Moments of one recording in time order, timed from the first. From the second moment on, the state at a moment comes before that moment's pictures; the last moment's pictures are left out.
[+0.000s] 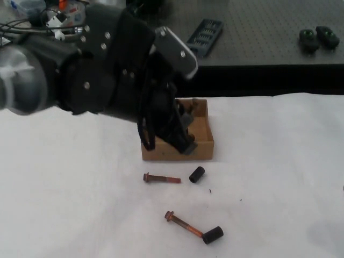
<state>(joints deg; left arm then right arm) -33.7 89.0 -68.5 15.5 14.3 23.7 49.1 30.3 -45.9 51.1 -1.9 3.8</state>
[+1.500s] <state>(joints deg) -34.5 58.5 -41.2 -8.0 34.2 -10.5 49.1 56.9 -22.1 -24.0 -24.4 9.5</state>
